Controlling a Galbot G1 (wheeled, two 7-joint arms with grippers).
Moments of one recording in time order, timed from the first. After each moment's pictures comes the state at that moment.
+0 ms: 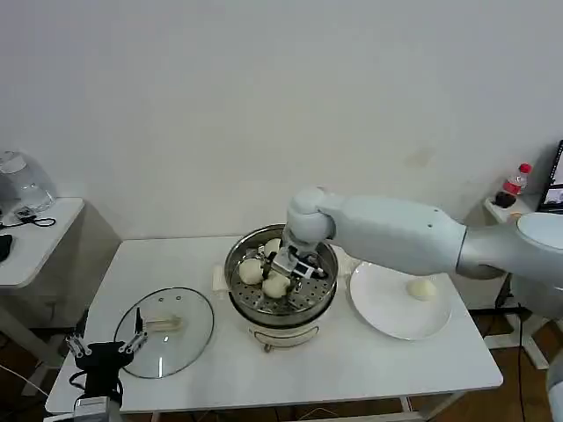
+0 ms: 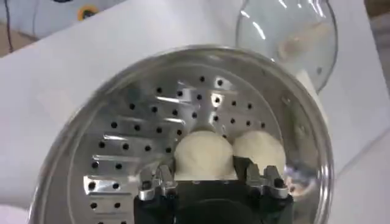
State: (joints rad) left arm 1.74 -1.36 -0.68 -2.25 0.07 0.13 -0.27; right arm 0.42 1.17 -1.22 1.40 -0.08 0.14 -1.07
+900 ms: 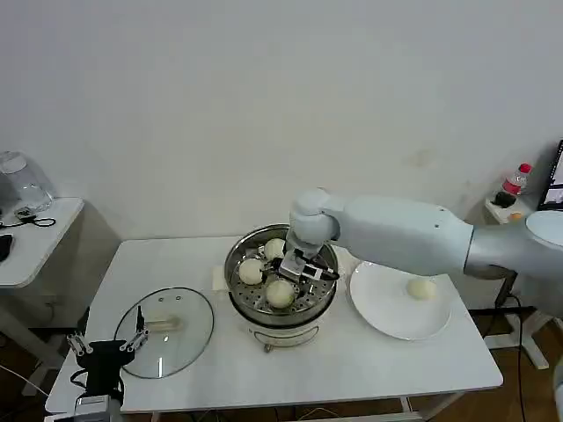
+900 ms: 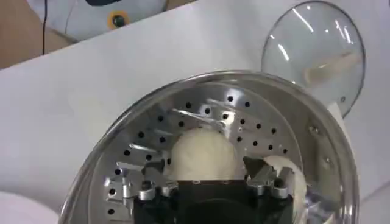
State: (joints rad) left arm 1.74 -1.36 -0.68 -2.25 0.07 0.13 -0.27; right arm 0.45 1.14 -1.22 1.42 -0.07 0.19 -1.09
